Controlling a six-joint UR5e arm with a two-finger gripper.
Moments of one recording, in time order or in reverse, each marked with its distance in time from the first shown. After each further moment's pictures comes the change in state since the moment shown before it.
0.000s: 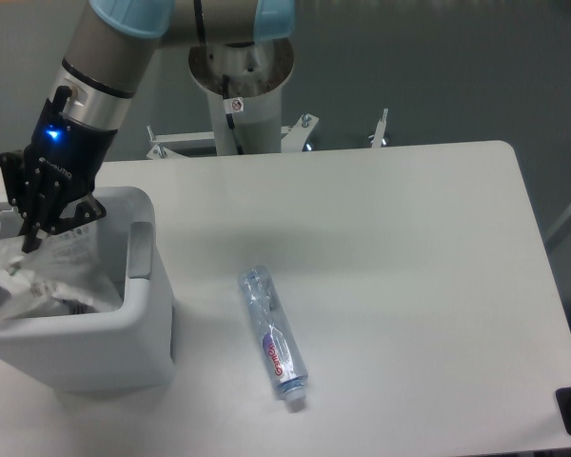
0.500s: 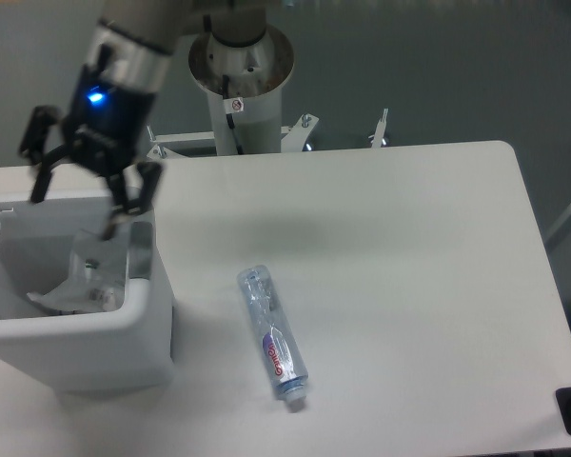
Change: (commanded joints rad) arm 0.303 0.101 -0.020 -0.017 -0.018 -0.147
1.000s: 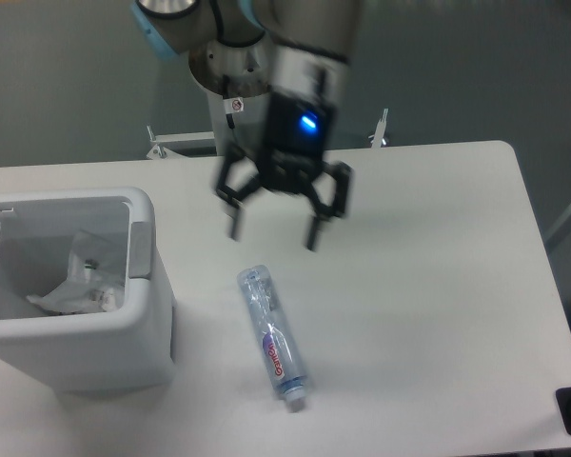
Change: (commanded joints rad) arm 0.162 -0.214 -0.002 -0.008 0.136 -0.080
